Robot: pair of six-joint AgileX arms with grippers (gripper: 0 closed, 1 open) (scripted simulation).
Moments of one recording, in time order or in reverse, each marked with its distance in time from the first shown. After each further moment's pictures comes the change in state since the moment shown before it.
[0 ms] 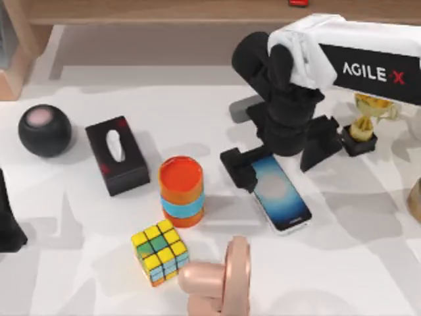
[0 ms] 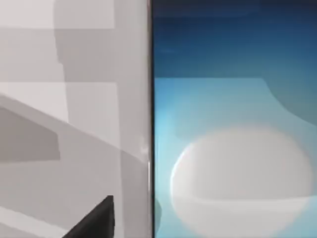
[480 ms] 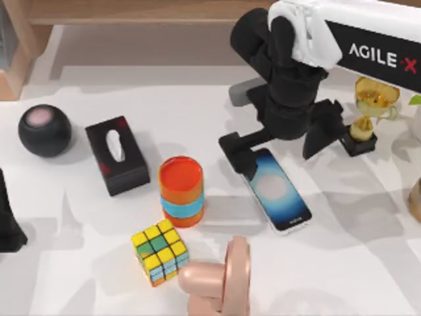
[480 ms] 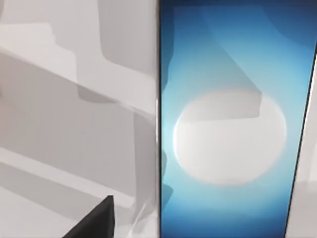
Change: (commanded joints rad) left arm 0.000 0.000 0.000 0.000 0.000 0.000; right arm 0.014 -0.026 0.106 -0.134 -0.001 0.012
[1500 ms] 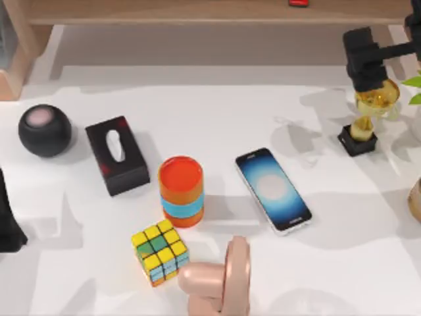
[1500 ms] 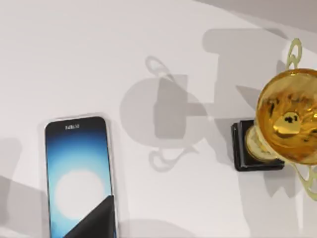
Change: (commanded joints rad) left arm 0.000 0.000 0.000 0.000 0.000 0.000; right arm -0.231 -0.729 -0.433 0.338 0.016 -0.110
